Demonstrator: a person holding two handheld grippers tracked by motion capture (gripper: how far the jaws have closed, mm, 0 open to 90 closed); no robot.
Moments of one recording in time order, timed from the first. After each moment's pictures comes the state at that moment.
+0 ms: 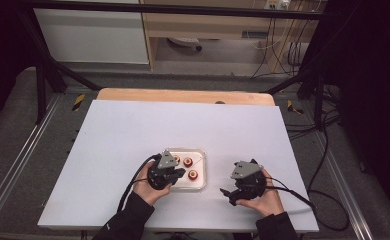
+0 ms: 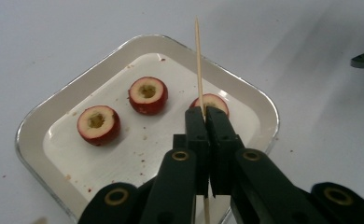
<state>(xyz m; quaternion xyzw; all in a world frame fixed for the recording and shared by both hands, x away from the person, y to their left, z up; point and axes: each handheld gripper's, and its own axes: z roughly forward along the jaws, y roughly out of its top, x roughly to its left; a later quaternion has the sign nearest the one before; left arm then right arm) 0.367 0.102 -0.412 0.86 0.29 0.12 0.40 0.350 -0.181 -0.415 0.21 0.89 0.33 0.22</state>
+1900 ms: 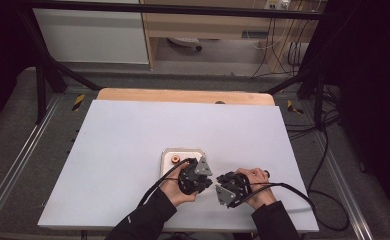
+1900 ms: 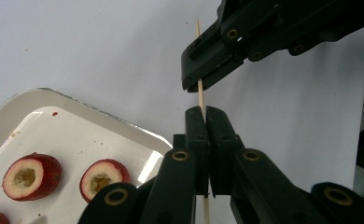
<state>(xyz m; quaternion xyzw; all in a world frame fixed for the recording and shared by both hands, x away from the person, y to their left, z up) 0.359 0.026 -0.398 0.92 0.18 0.08 0.35 0.342 -0.149 -0.417 -0.19 0.91 0.14 0.34</state>
